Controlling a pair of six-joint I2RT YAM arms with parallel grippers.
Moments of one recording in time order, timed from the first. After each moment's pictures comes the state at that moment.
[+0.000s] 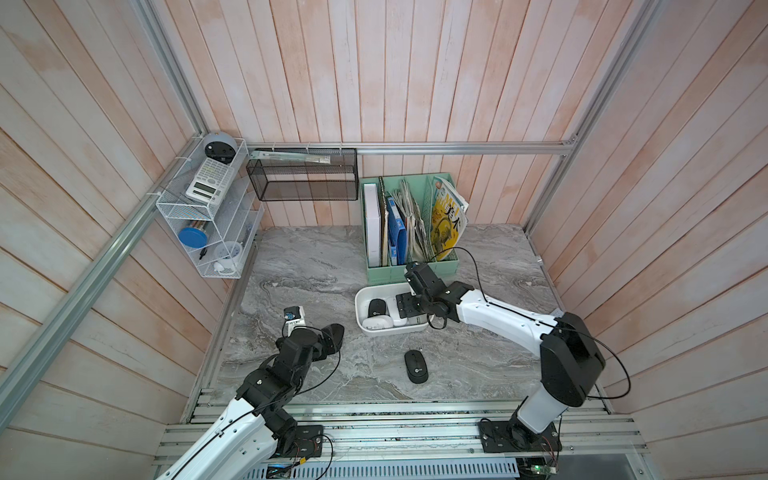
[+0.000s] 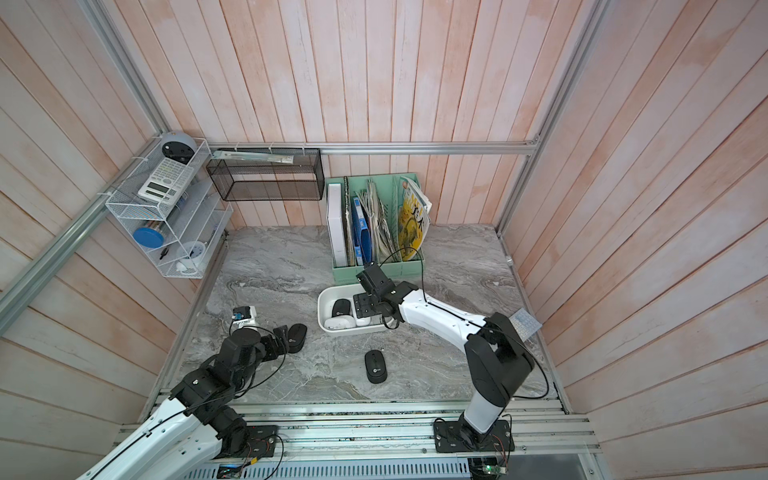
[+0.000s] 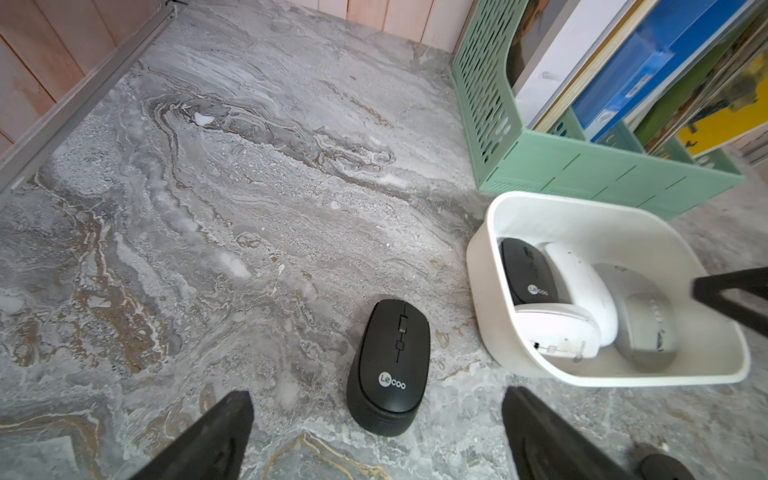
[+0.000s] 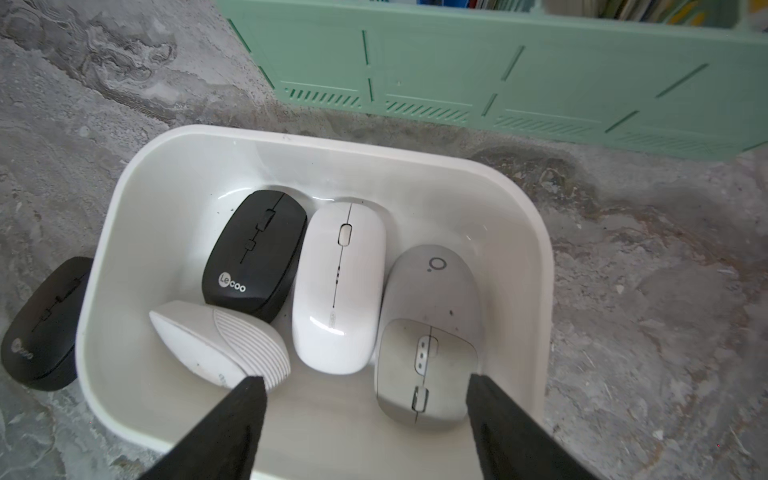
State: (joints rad) left arm -0.58 0.58 0.45 -0.50 -0.42 -0.56; right arm 0.77 1.74 1.28 -0.54 0.13 0.42
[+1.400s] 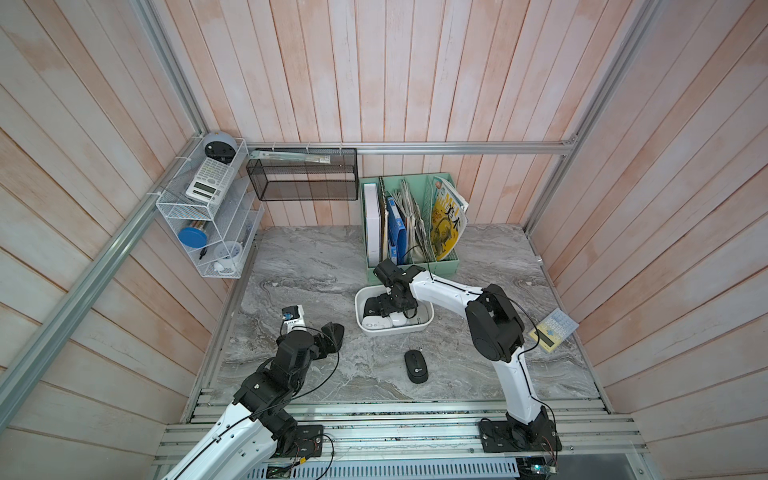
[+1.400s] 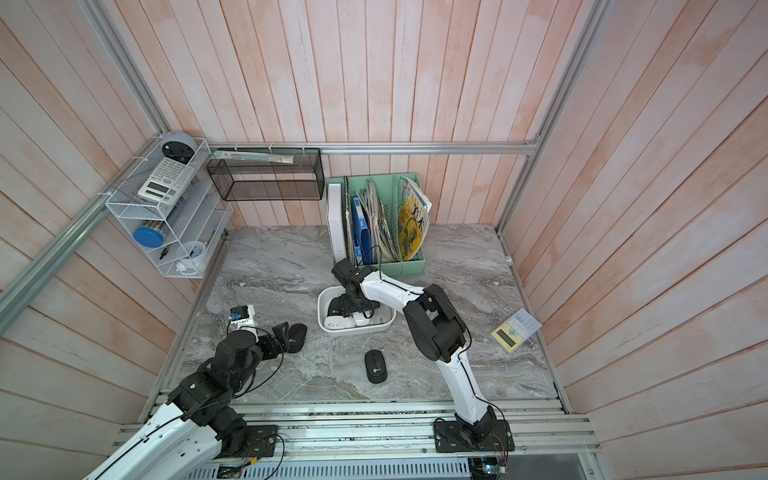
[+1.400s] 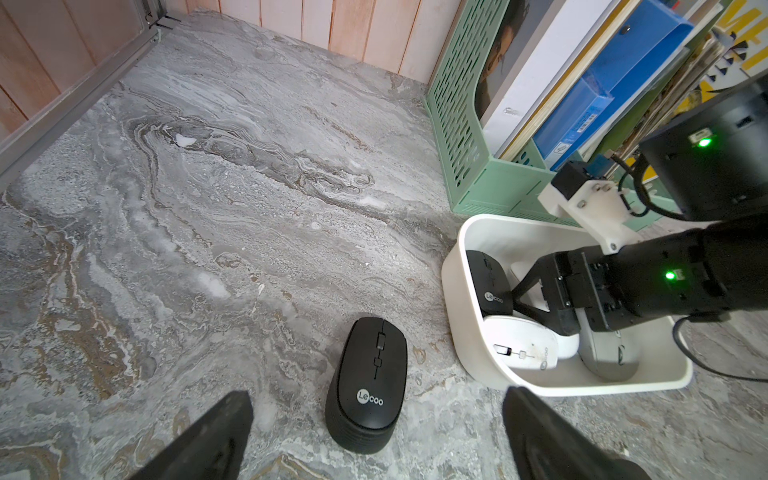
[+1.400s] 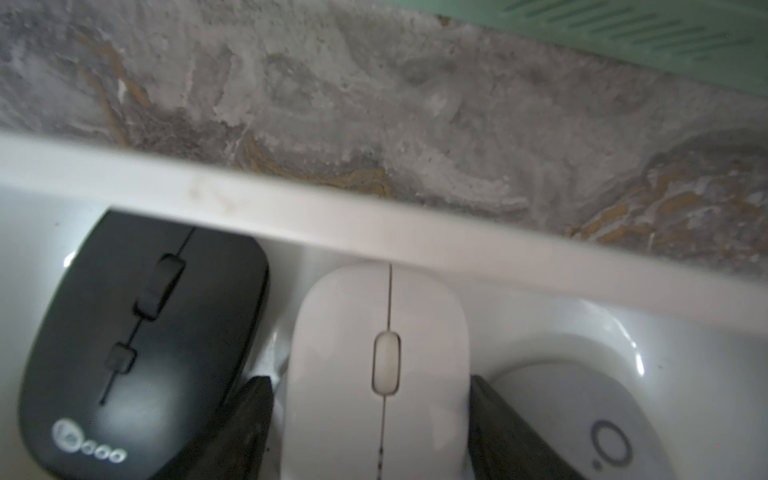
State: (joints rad) left arm -0.58 0.55 0.44 -0.45 -0.40 -0.55; right arm 0.78 2.21 1.72 -0.81 0.10 0.42
